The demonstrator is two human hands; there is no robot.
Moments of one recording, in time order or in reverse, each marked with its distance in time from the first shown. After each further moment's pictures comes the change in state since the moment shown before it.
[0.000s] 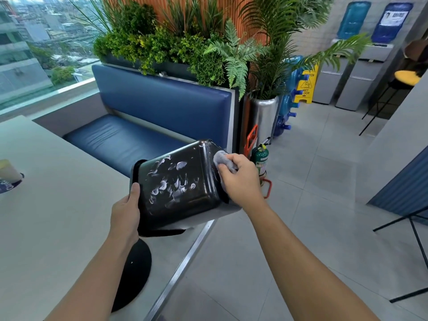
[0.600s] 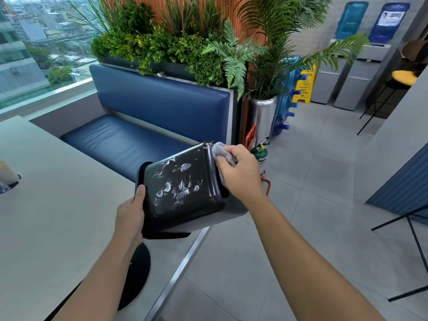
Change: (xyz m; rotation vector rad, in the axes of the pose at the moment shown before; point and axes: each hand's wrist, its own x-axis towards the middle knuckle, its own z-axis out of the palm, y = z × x) left_hand -0.004 -0.005 0.013 -0.059 -0.048 -0.038; right_hand 0.010 -0.015 -0.006 -0.025 0.046 -0.097
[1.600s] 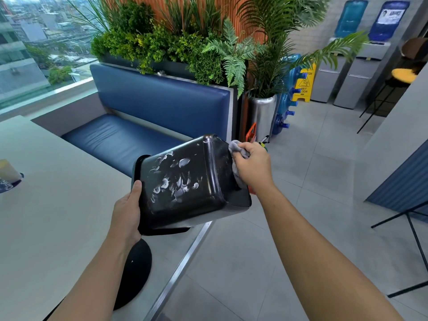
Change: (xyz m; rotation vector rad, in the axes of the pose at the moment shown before) left_hand -0.015 0.013 -0.009 -0.108 -0.093 0.002; right_hand 0.020 0.031 -0.013 -0.141 0.065 0.077
